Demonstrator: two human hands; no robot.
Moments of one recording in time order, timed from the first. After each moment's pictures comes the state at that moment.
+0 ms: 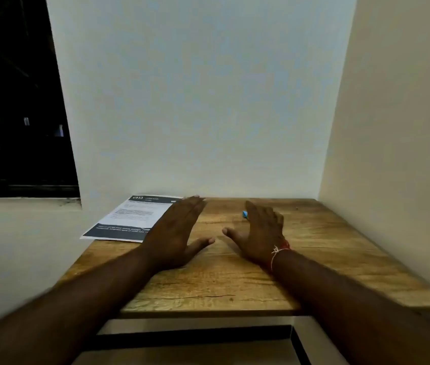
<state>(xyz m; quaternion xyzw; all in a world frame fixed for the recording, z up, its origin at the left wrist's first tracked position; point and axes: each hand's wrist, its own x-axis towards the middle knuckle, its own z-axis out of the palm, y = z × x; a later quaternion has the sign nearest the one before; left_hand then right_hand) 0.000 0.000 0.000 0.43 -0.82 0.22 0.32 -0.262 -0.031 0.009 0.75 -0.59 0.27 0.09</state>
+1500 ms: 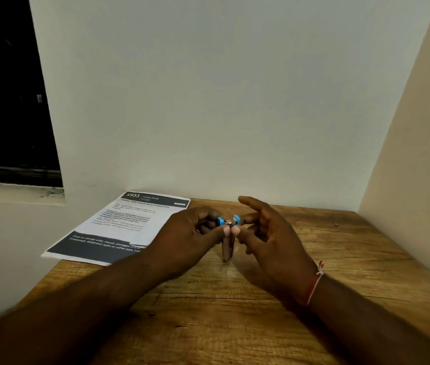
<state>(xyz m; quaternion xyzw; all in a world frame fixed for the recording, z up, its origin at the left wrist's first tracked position) -0.009 -0.070 0.013 0.48 -0.68 -0.26 0.49 -0.230 -0.084 0.021 0.73 -0.39 0.48 -0.29</state>
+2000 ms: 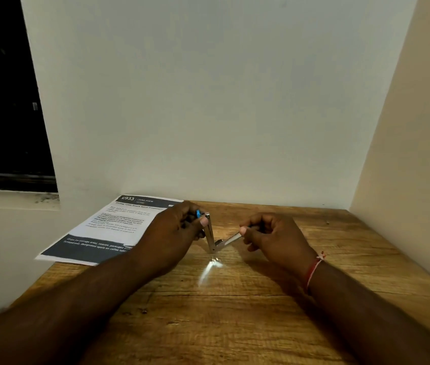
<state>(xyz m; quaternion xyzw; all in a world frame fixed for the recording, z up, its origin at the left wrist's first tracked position) 0.001 -0.079 0.008 0.49 -0.66 -0.25 0.52 -0.254 -0.100 0.025 0.67 -0.46 0.46 -0.35</state>
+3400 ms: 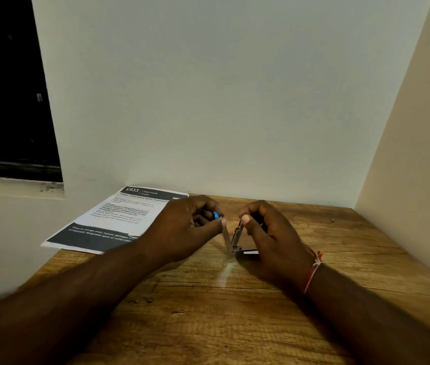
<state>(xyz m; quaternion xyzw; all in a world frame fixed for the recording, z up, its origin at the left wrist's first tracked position) -0.007 -0.065 0.020 0.47 -0.70 -0.20 0.49 -0.242 -0.090 0.011 0.78 -0.38 0.45 -0.20</state>
